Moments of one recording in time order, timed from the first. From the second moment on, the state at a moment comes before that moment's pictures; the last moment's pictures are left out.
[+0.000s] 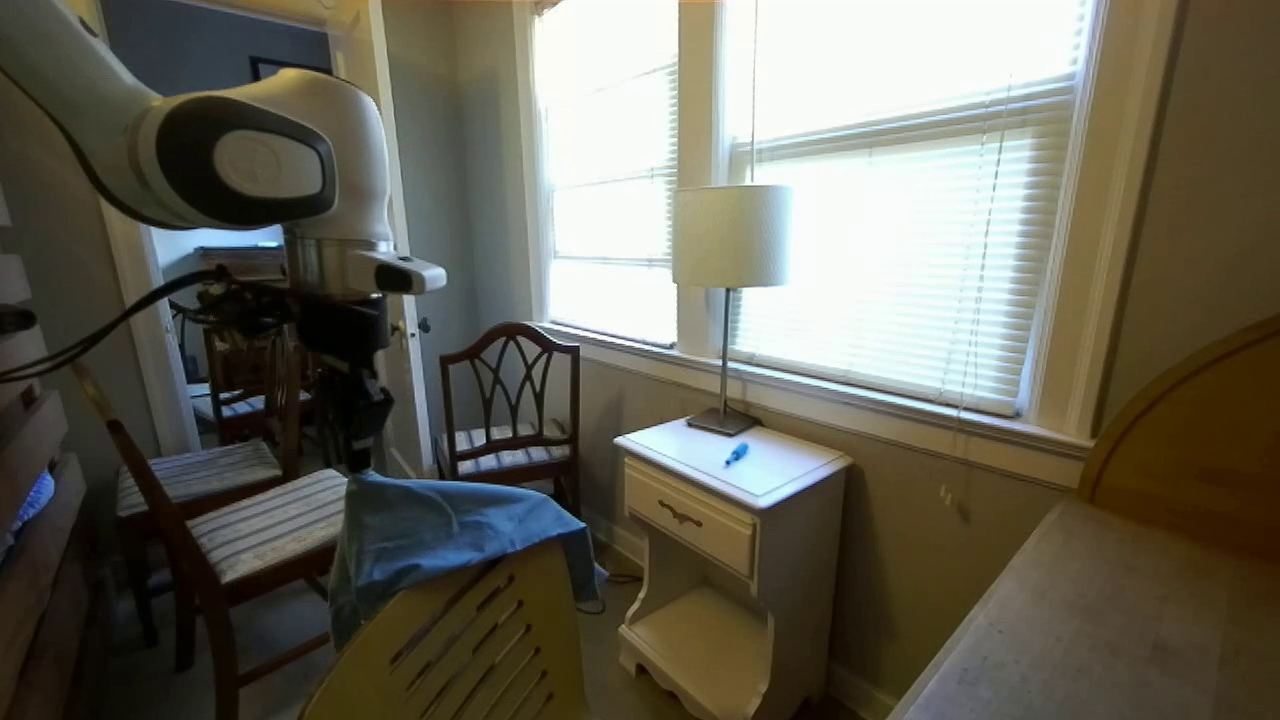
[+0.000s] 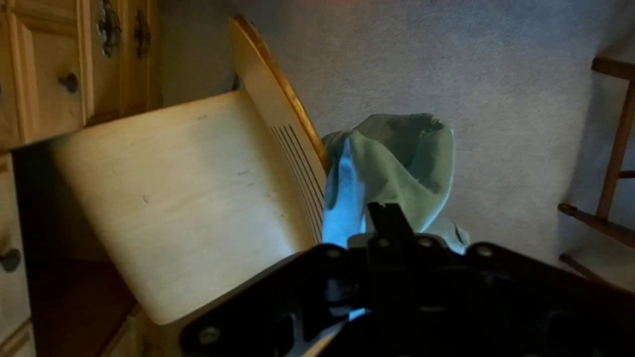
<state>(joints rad) 0.20 0.22 0.15 -2.23 0.01 2.43 0.20</state>
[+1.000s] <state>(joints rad) 0.22 0.21 0.07 -2.26 -0.14 2.44 0.63</state>
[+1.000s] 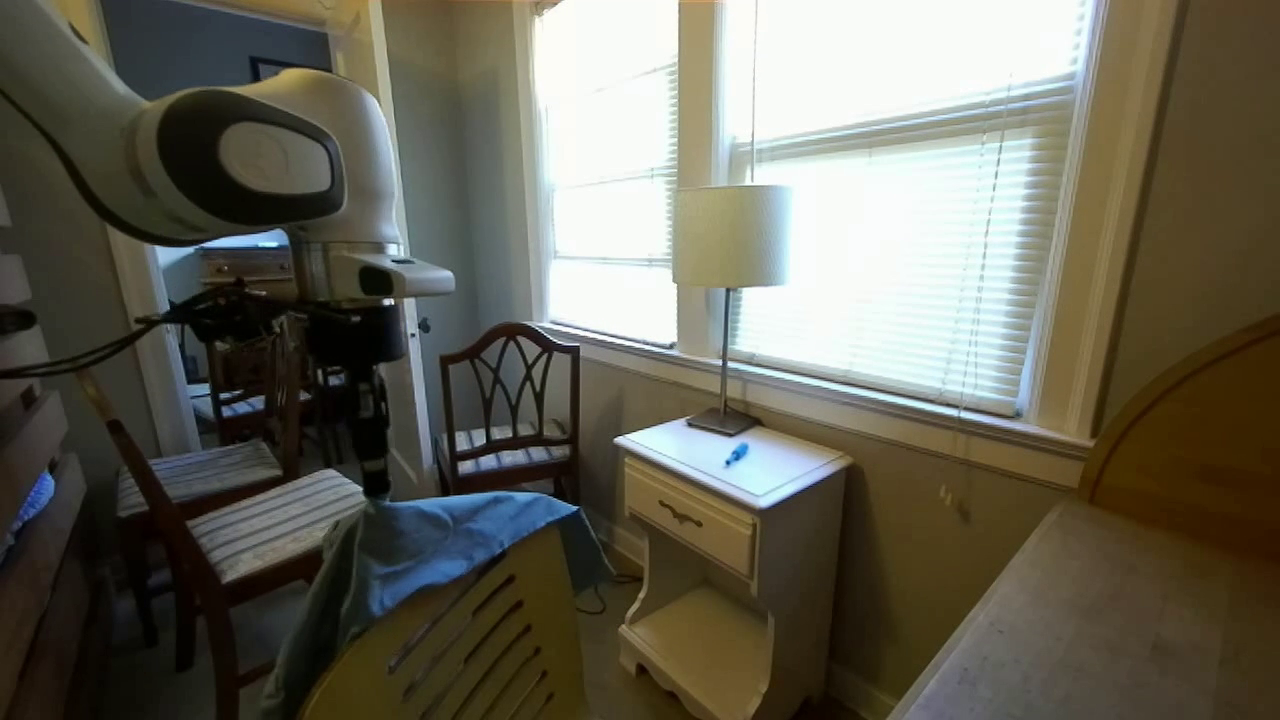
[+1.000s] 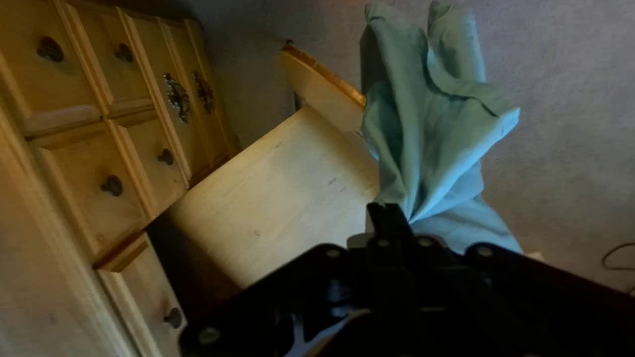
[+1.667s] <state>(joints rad) 0.20 0.21 -0.07 -2.26 -0.36 2.43 1.17</state>
